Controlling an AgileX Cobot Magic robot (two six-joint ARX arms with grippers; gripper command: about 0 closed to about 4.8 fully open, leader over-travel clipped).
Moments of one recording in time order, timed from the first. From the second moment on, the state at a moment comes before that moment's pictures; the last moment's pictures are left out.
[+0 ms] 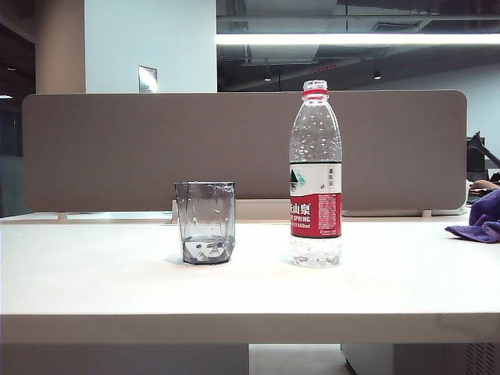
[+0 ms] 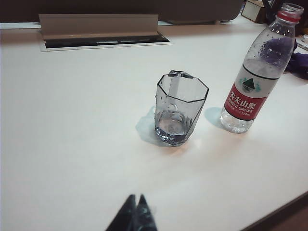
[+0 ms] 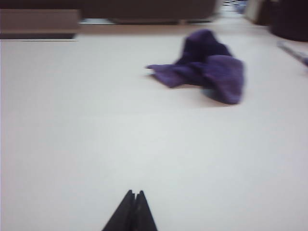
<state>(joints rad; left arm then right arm) 0.08 0.34 0.33 -0.24 0.58 0.03 0.05 0.00 0.01 -0.18 0.18 -0.01</state>
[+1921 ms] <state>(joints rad) 0.08 0.01 0.17 -0.35 0.25 0.10 -0.04 0.00 0.01 -0.18 0.02 -0.01</state>
